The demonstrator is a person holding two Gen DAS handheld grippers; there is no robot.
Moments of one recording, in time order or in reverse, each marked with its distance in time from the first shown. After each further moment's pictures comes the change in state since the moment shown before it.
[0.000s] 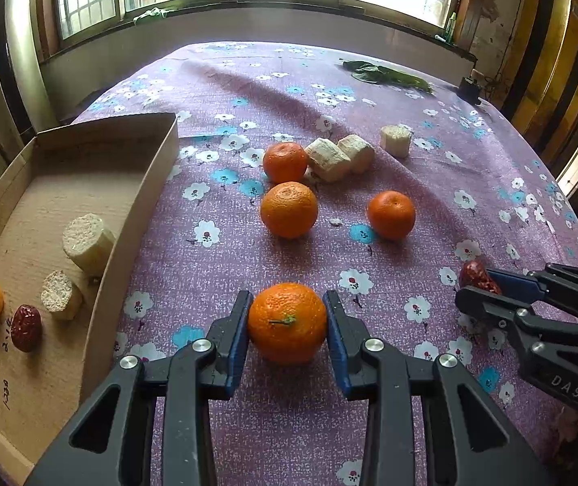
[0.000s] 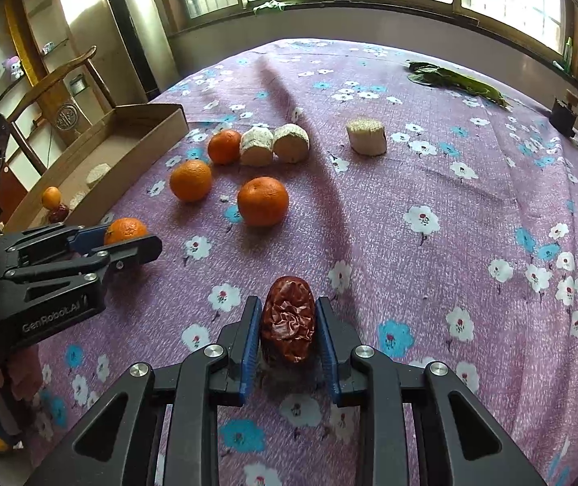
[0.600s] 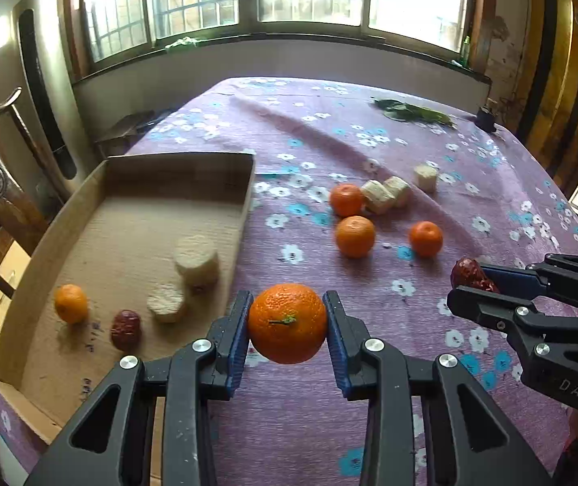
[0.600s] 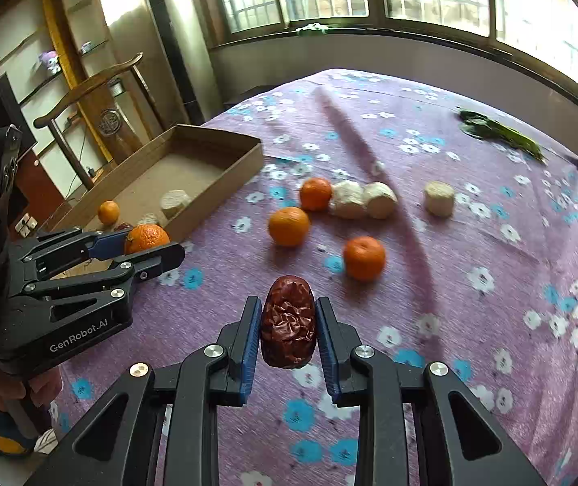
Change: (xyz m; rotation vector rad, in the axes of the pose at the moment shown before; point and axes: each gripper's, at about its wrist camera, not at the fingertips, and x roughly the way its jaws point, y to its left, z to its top) left arm -0.057 0.043 -0.003 -0.012 -0.105 0.105; right arm -0.015 0.074 0.028 -0.113 -0.049 0.089
